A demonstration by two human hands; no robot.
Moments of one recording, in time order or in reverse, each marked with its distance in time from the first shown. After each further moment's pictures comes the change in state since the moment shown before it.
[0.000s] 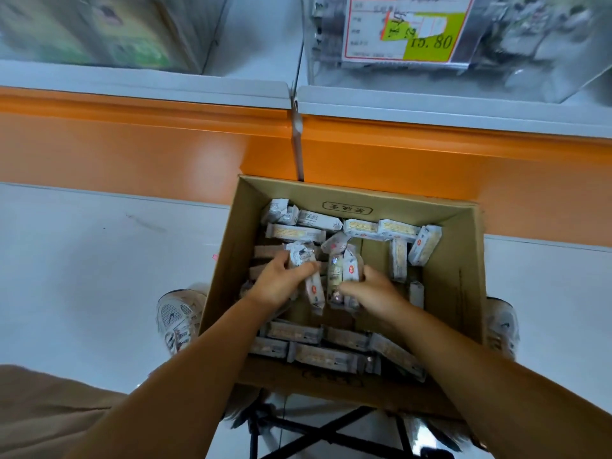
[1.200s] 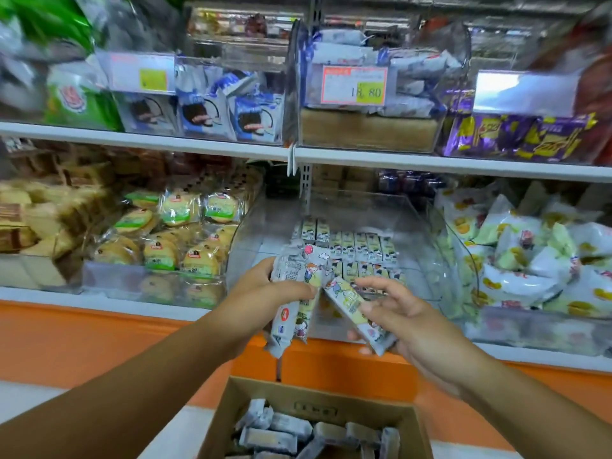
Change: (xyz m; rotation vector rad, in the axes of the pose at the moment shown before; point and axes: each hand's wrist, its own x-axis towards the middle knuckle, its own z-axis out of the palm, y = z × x) left_hand -0.185 0.261 -0.052 -0.033 -0.016 0.698; right_hand -0.242 -0.203 -0.118 0.196 0.011 -0.819
